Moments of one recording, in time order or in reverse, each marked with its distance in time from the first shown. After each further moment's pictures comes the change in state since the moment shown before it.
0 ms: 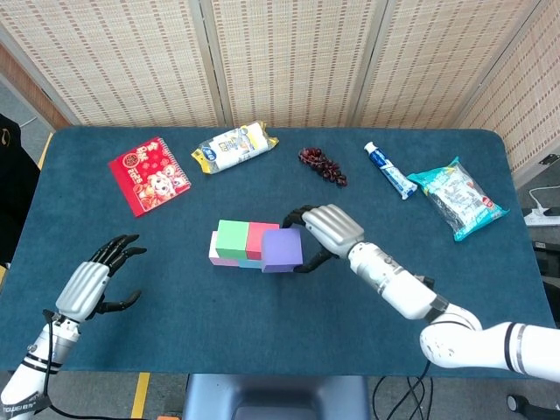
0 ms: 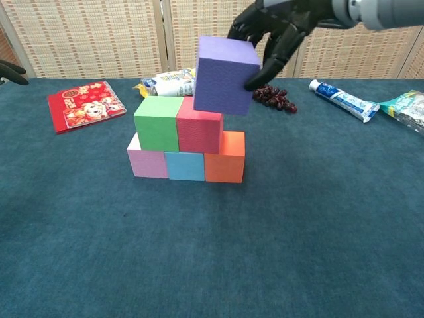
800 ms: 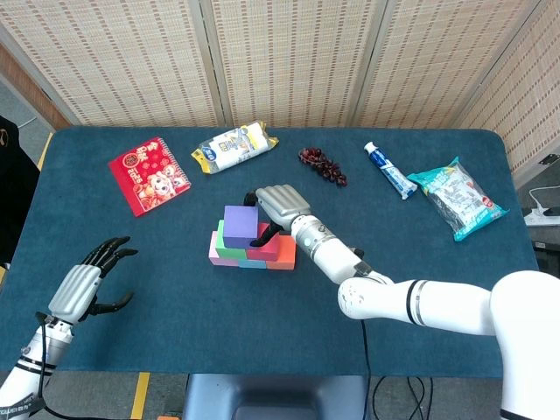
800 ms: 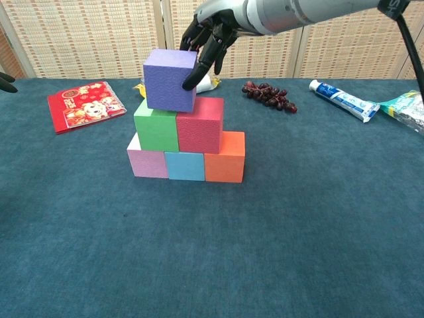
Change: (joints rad) left arm 0.017 -0.010 0.012 0.048 -0.010 0.002 -0.046; right arm 0.392 -0.214 -0.069 0.301 0.531 -0.038 -0.194
